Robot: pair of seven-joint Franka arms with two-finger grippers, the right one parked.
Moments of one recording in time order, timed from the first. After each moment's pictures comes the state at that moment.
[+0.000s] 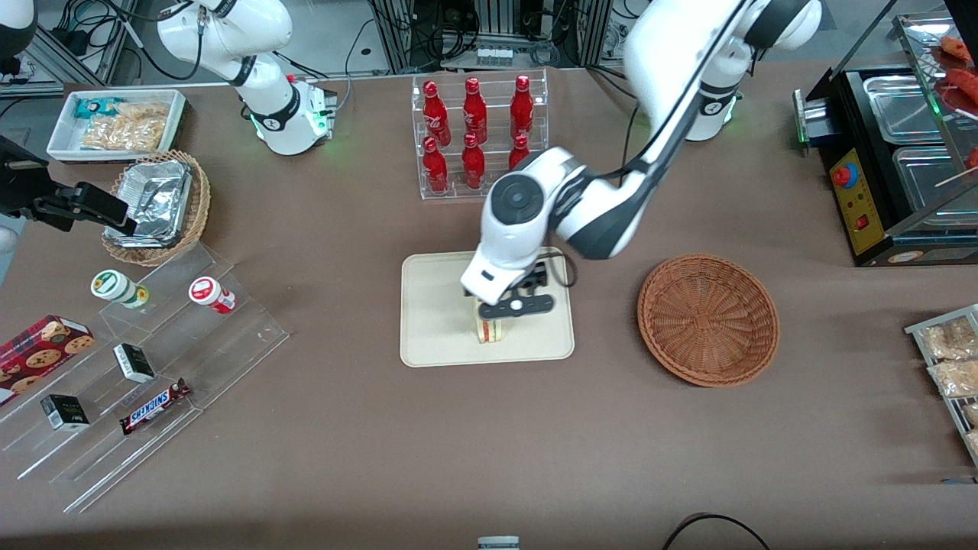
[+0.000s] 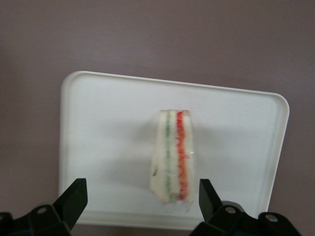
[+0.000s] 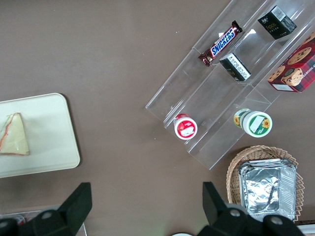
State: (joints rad) arm -0.57 0.54 -0.17 -1.43 0.06 1.98 -0.92
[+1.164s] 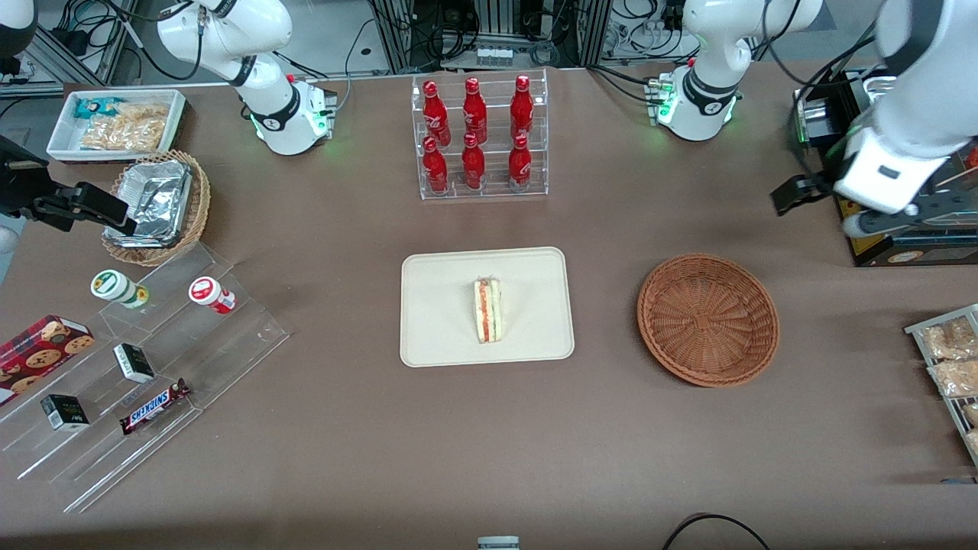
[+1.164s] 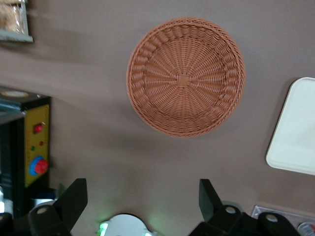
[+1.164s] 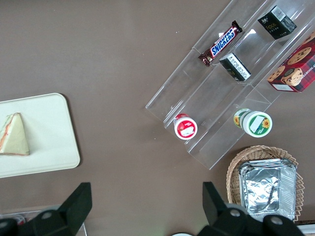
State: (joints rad) arm 0.05 -0.11 -0.14 -1.77 0.04 1.54 -0.27
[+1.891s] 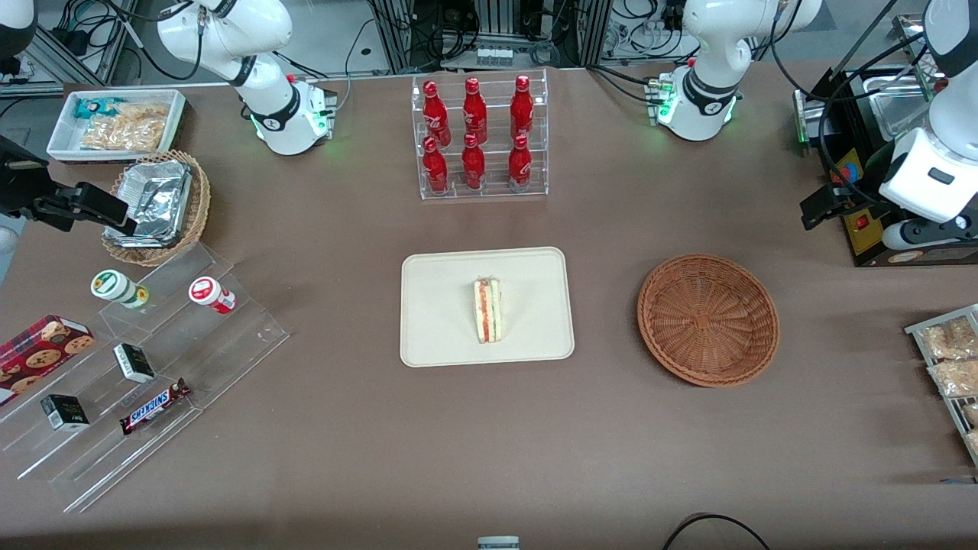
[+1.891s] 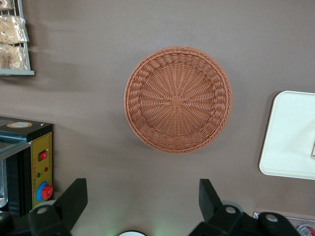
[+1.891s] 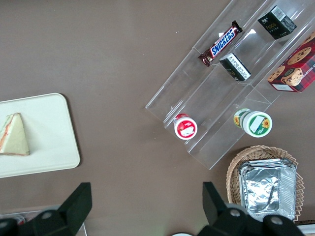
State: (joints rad) arm 0.06 -0.02 -0.14 -1.63 0.04 1.54 -0.22
